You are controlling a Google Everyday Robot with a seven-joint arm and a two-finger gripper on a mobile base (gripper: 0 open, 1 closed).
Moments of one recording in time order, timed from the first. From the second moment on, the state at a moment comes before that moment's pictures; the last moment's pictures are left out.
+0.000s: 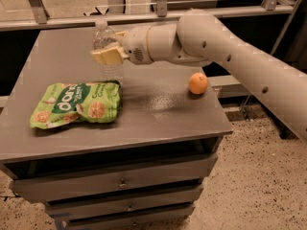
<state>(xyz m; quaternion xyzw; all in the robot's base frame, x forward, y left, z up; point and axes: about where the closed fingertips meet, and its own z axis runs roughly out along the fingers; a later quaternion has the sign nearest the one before) 0.632 0.126 0.937 -0.48 0.62 0.34 0.51</state>
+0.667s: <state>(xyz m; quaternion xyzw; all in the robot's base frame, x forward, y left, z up) 0.630 0.128 0.935 -0.48 0.62 0.35 0.51</state>
